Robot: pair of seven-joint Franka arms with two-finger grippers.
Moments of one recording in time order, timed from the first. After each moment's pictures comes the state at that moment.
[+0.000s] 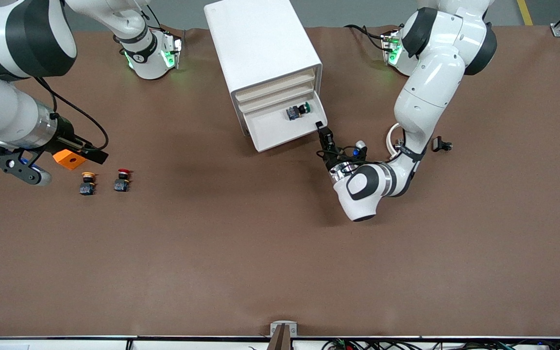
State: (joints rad) left arm -0.32 1.03 -0.16 -1.38 -0.76 1.24 -2.22; right arm 0.18 0.17 -0.02 -1.50 -0.02 1.47 0.66
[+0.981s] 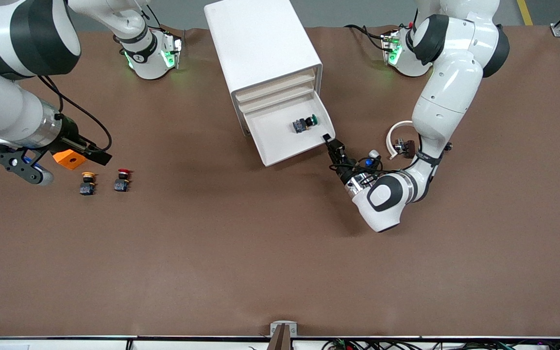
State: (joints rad) left arm -0.23 1.05 -0.16 -1.36 -0.80 1.25 -2.23; right arm 0.19 0.17 -0.02 -1.49 -0.01 1.50 0.75
